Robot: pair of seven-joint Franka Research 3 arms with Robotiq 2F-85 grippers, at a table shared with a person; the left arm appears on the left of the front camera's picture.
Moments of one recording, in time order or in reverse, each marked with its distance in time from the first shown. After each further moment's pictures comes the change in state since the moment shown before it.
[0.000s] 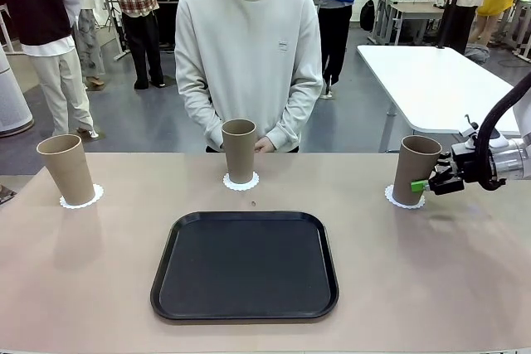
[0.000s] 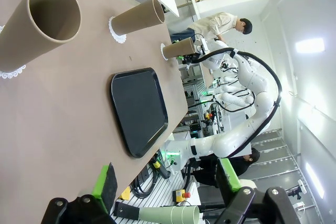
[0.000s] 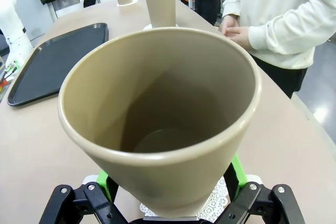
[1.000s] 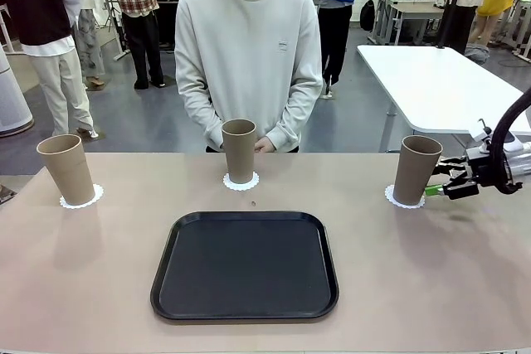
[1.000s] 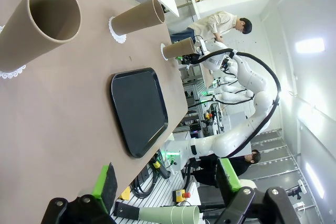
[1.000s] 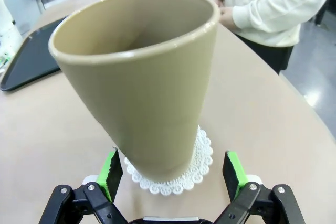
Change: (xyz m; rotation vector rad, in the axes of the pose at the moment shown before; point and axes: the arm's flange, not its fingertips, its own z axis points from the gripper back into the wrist) left arm 0.000 0.000 0.000 0.000 0.000 0.000; right arm -0.021 -0.006 0.031 -0.064 0.059 -0.020
